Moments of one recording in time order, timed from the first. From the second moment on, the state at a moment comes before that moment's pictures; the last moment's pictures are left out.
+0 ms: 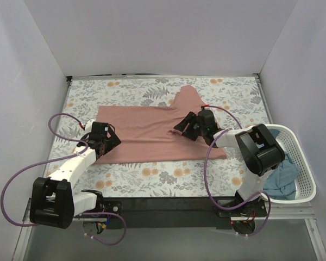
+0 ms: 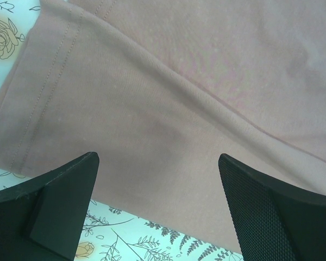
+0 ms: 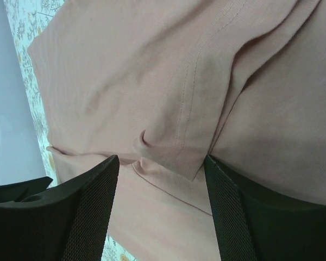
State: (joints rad) left arm -0.17 1.18 0.61 -0.39 -0.28 -0.73; right arm 0.48 1.76 0.78 0.39 -0.20 1.00
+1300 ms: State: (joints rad) left arm -0.17 1.18 0.61 -0.39 -0.27 -0.72; right arm 0.37 1.73 0.95 0.33 -0.28 0.76
